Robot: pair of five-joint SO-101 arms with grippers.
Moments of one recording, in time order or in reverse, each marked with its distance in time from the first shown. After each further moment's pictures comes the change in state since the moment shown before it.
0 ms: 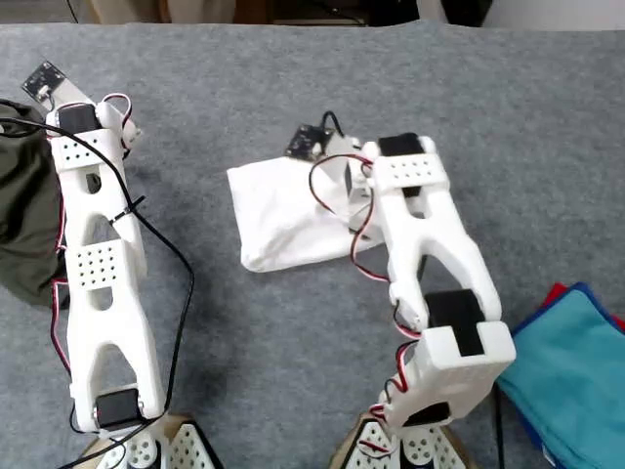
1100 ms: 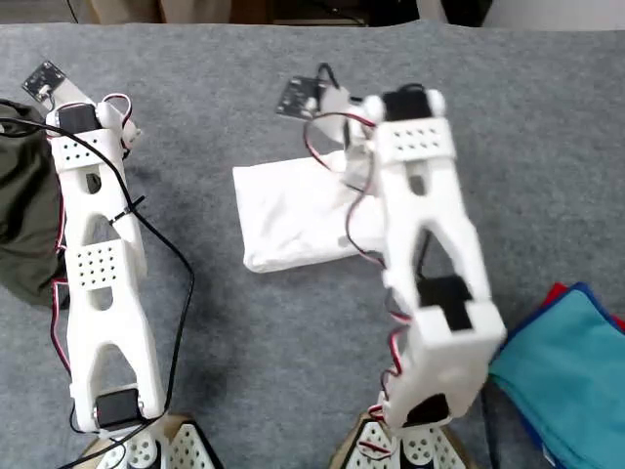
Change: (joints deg) left arm 0.0 0.0 0.0 0.0 -0.4; right arm -4.0 10.5 -34.2 14.6 -1.1
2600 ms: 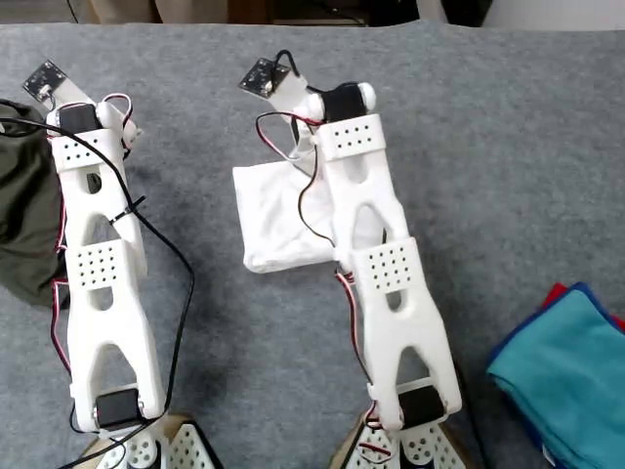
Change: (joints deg) left arm 0.1 0.0 0.0 0.0 -0.1; right arm -5.4 45.3 -62.0 15.0 -16.4
